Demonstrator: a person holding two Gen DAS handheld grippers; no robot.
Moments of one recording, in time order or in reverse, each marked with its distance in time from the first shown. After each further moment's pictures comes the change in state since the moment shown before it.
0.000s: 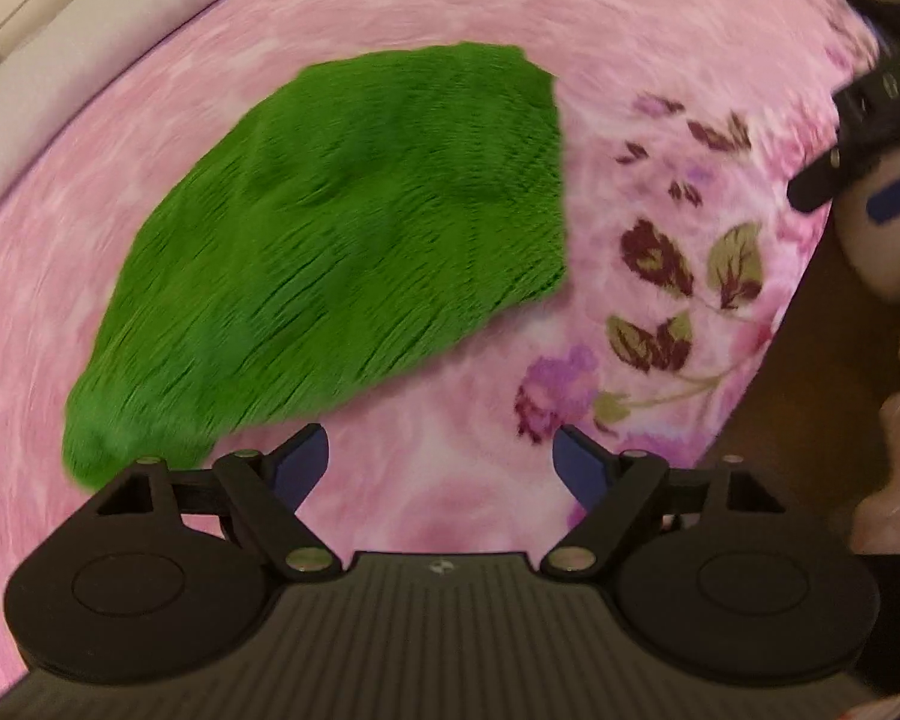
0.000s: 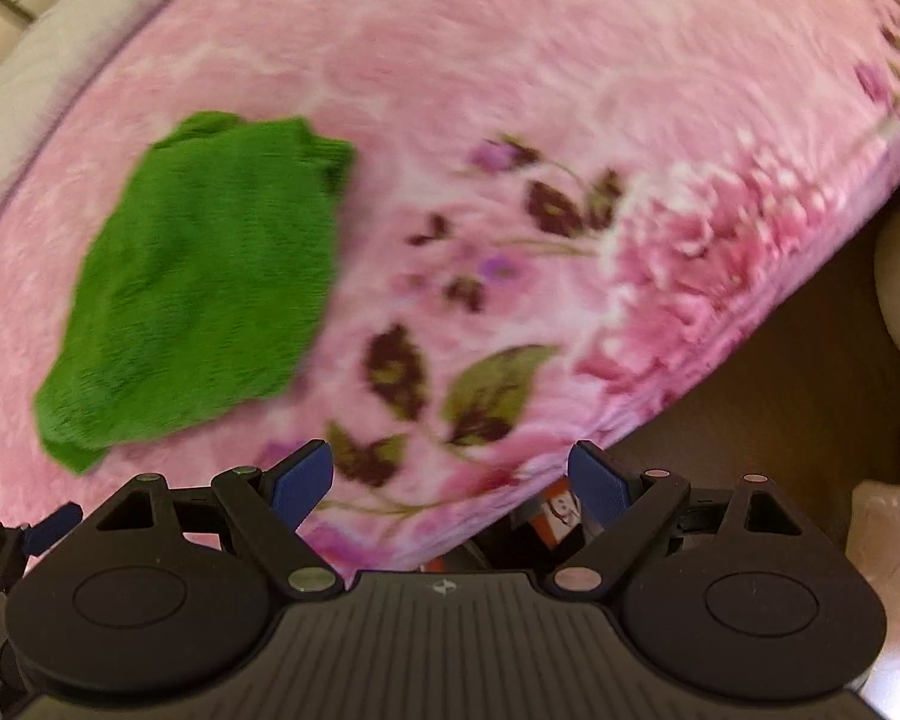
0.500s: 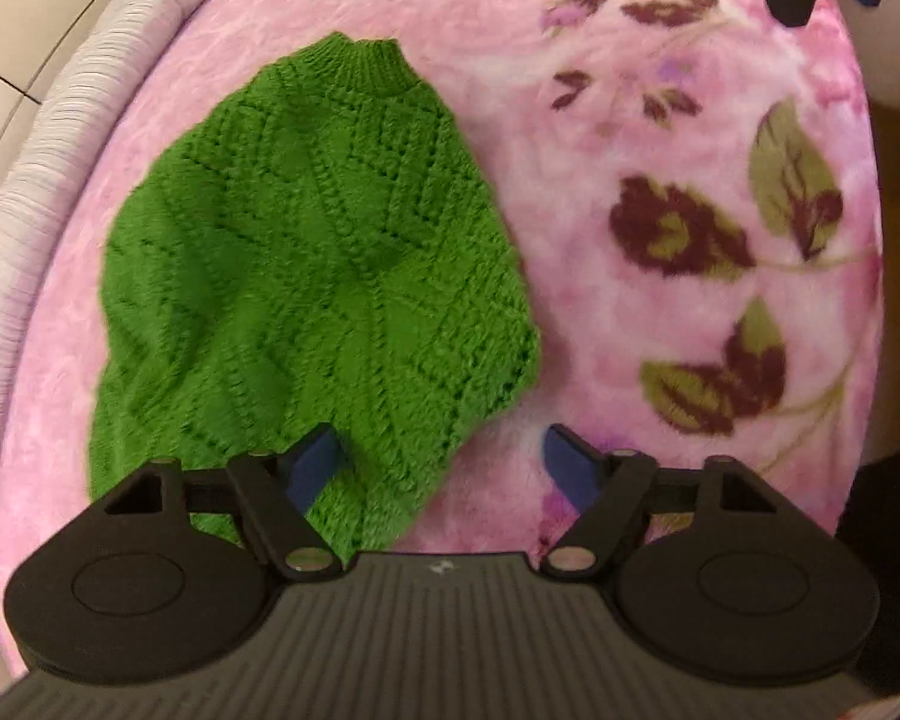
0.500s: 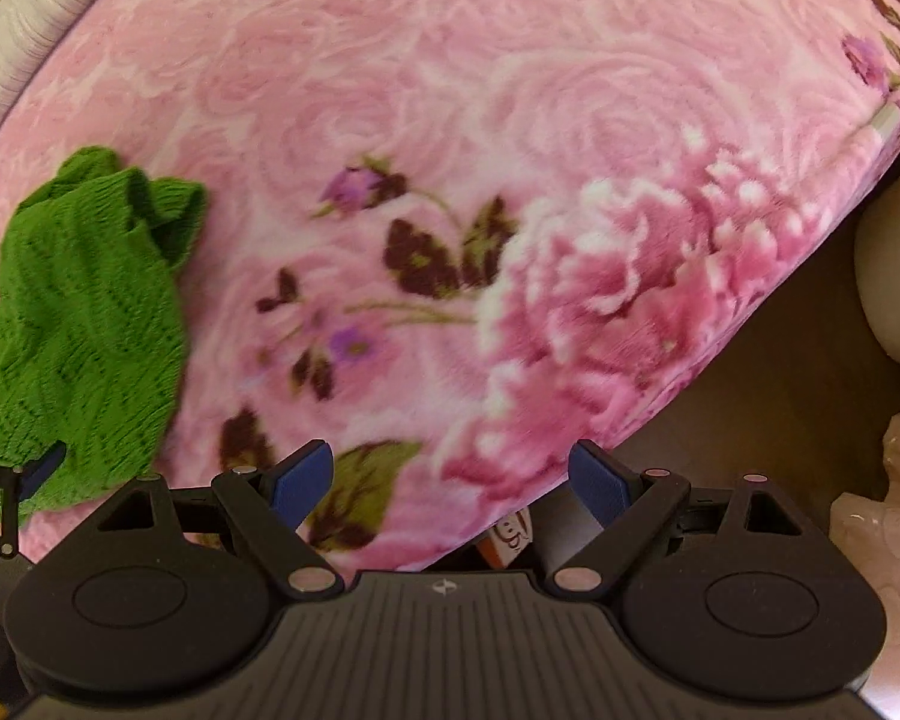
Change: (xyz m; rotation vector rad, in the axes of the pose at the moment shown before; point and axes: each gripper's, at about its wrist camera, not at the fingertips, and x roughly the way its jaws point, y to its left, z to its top) left arm 0.096 -0.048 0.035 0.379 -0.054 0.108; right arm 0.046 -0.057 0.051 0.036 0.045 -0.058
